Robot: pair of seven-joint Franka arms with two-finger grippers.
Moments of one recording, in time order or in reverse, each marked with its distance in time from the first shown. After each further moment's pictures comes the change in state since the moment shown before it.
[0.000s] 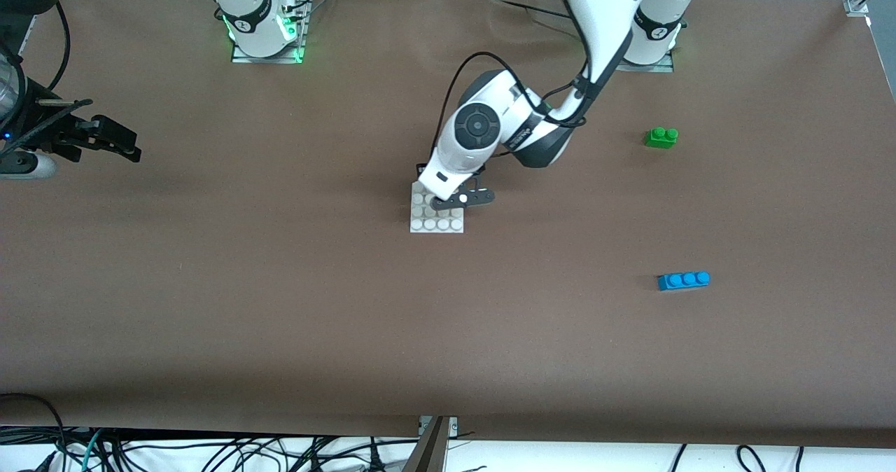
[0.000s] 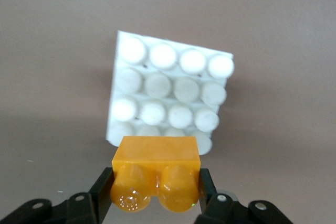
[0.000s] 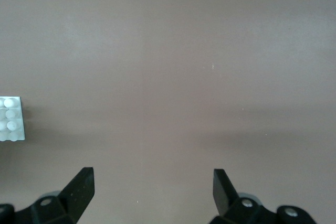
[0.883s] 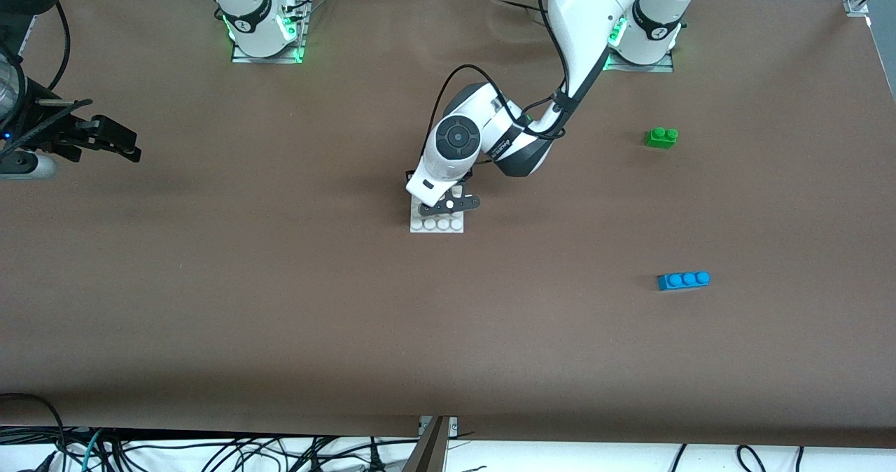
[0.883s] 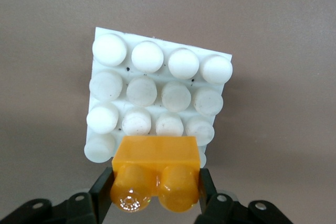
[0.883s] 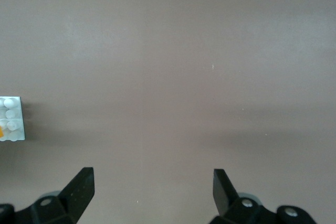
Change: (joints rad) left arm -0.036 0.081 0.030 0.068 0.000 0.003 -0.008; right arm 0.000 0.000 0.000 0.000 0.000 0.000 0.000
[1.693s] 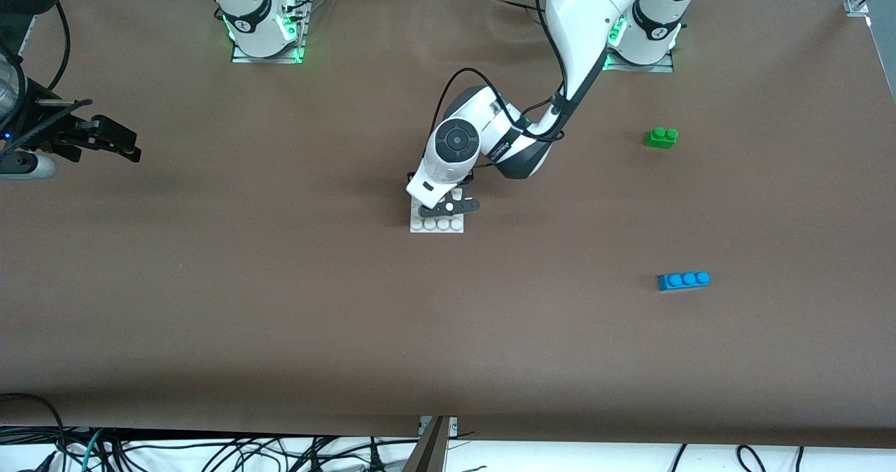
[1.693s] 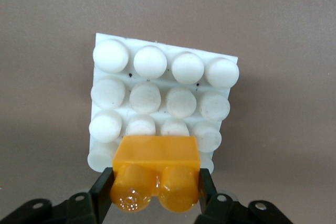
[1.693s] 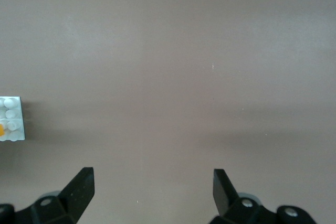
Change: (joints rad) left arm -0.012 0.011 0.022 0.005 0.002 0.000 0.033; right arm 0.000 0.000 0.000 0.000 0.000 0.000 0.000
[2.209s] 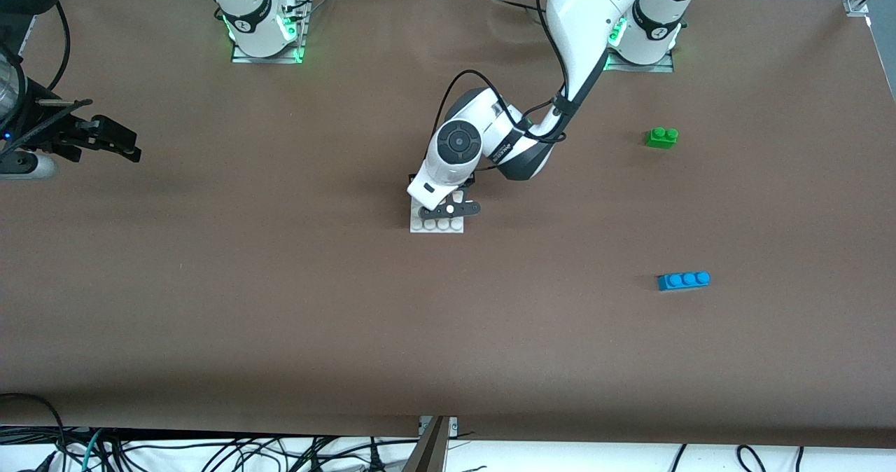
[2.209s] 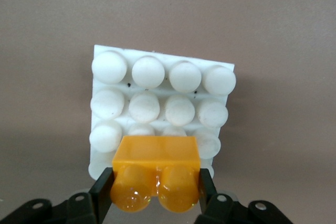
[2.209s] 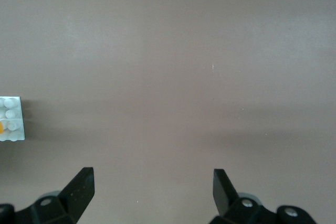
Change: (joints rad) left arm -0.001 0.003 0.006 0.001 0.000 0.020 0.030; right arm 0.000 0.000 0.000 0.000 0.000 0.000 0.000
